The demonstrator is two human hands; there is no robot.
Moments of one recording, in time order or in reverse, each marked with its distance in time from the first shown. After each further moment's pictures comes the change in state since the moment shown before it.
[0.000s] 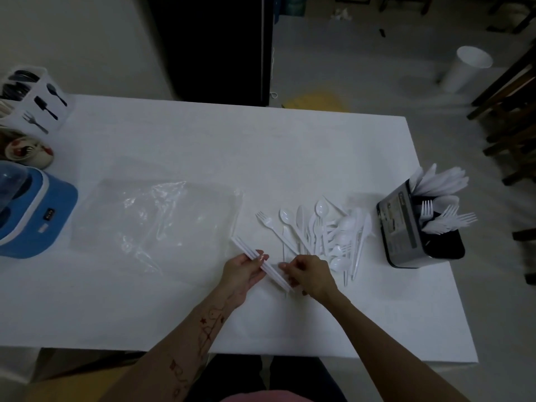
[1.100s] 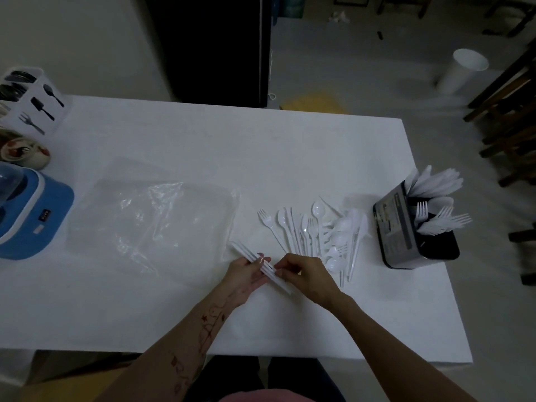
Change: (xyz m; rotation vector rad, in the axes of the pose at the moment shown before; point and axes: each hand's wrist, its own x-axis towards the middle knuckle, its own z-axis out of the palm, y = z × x) left_hand 0.003 -0.002 0.011 0.013 -0.053 -0.082; right_hand -0.005 0.002 -0.013 -0.122 -0.056 -0.402
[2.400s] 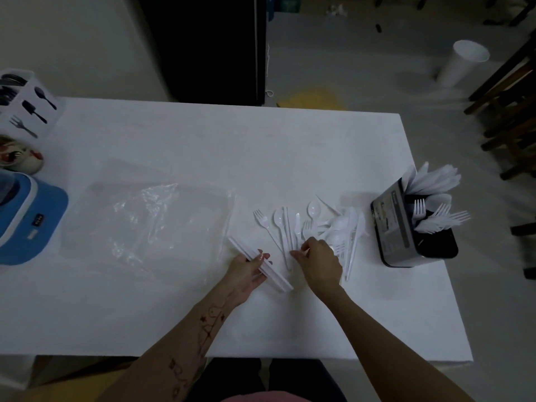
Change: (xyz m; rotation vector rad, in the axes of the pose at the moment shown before) left_hand 0.004 0.003 0.013 -0.008 0.014 -0.006; right_hand 0.020 0.007 -0.007 -0.247 0.326 0.472
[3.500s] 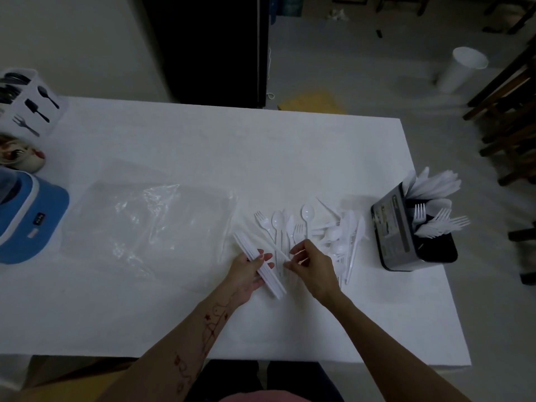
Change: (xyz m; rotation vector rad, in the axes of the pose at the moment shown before) left_hand 0.004 0.000 0.000 0.074 0.002 0.029; right_hand -0.012 0.003 -0.006 0.383 -0.165 -0.166
